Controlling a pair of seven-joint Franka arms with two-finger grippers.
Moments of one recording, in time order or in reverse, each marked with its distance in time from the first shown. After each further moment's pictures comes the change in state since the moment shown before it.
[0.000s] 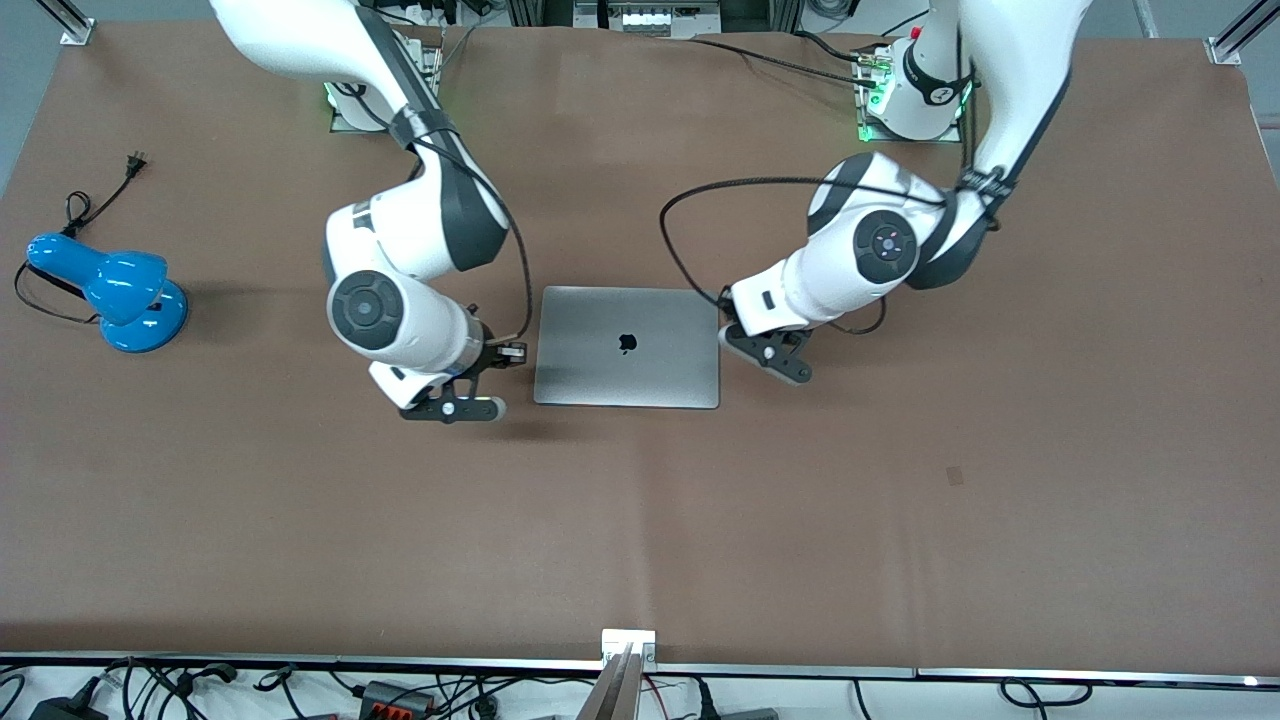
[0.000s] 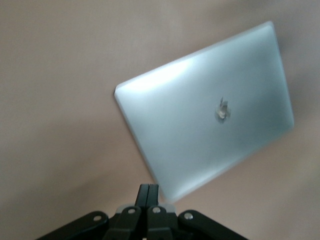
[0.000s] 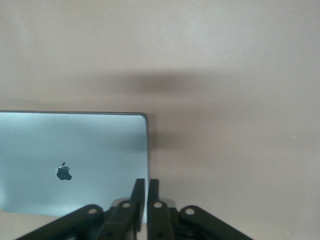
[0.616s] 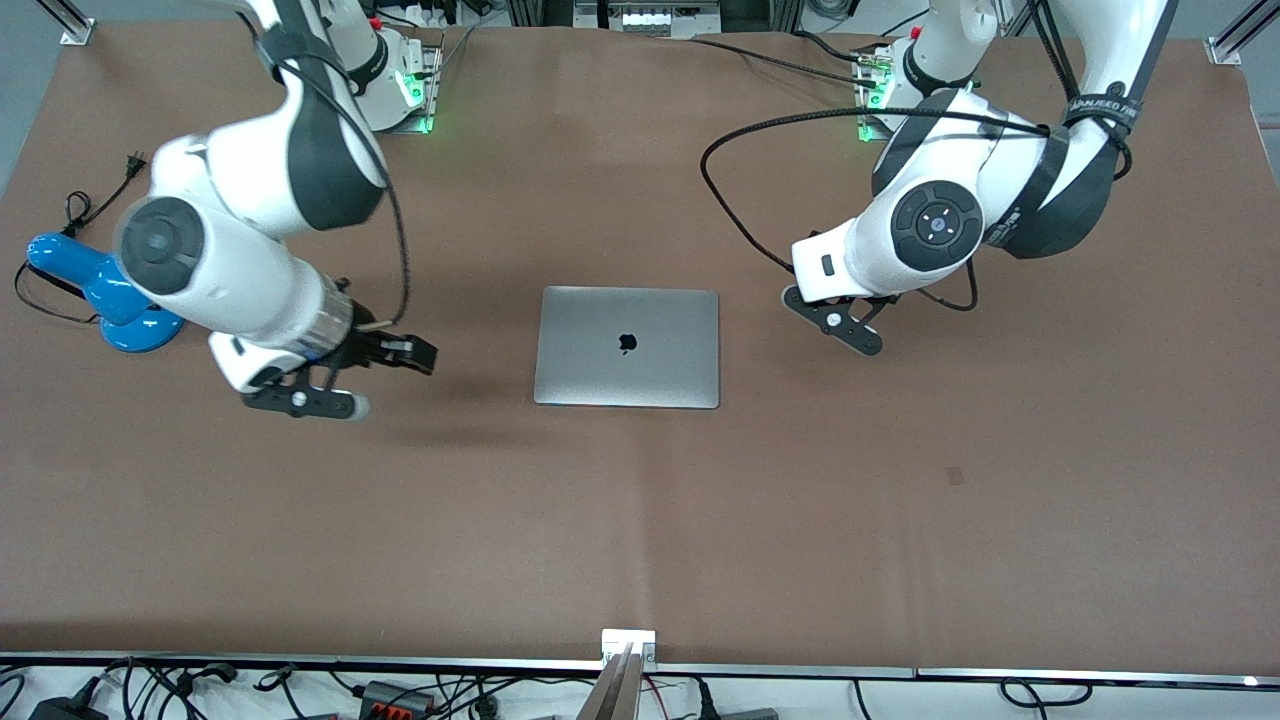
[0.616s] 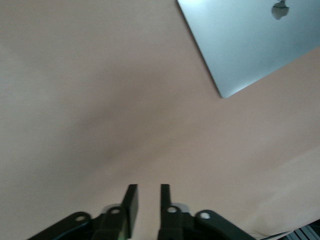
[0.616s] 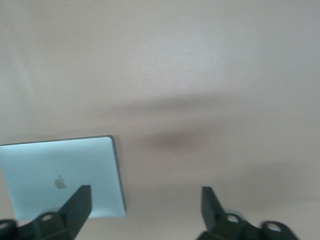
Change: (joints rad) left arm 0.045 -0.064 0.002 0.230 0.224 -0.562 0.016; right arm -0.002 -0.175 -0.178 0.040 -0.038 -0.142 -0.021
